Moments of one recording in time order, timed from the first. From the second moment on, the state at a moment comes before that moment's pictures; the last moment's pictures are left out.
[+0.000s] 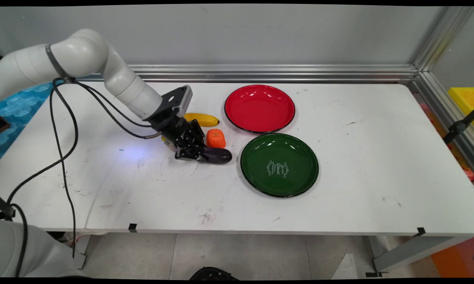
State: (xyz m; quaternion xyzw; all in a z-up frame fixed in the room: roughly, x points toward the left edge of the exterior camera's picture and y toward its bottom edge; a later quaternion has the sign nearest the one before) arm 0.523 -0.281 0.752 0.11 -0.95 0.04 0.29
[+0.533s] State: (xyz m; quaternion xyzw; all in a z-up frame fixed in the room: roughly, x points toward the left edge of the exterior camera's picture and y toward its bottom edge) arm 0.516 -0.284 0.746 0.11 -0.95 0.04 0.29
